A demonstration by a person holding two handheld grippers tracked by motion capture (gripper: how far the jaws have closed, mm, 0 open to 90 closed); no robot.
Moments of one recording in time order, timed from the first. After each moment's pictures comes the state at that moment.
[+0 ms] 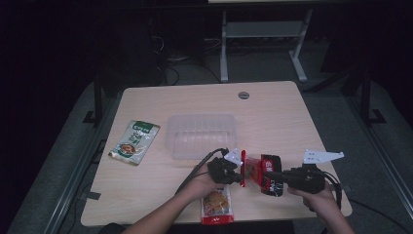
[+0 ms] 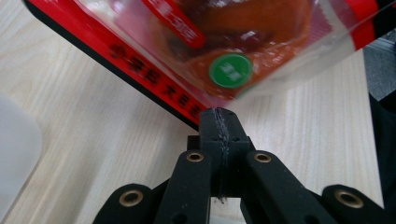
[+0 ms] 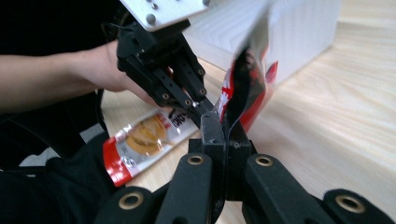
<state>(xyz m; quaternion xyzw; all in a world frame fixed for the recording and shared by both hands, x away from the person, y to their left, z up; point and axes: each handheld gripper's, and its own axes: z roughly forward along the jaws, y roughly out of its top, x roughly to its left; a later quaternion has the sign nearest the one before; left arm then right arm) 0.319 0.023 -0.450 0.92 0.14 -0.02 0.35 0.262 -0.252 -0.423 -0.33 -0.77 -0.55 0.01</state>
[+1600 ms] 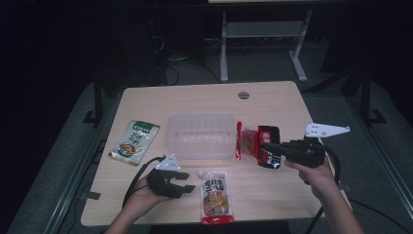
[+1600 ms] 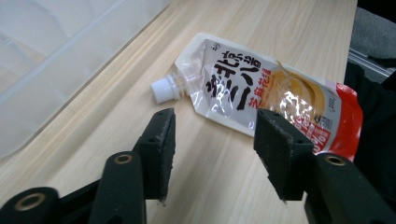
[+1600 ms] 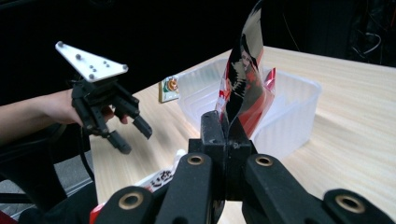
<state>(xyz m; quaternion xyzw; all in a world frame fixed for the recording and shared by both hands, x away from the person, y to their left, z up) 0.274 0.184 -0.423 0.89 0.24 0.03 0.38 0.301 -0.240 -0.361 -0.28 -0.75 -0.60 -0.04</state>
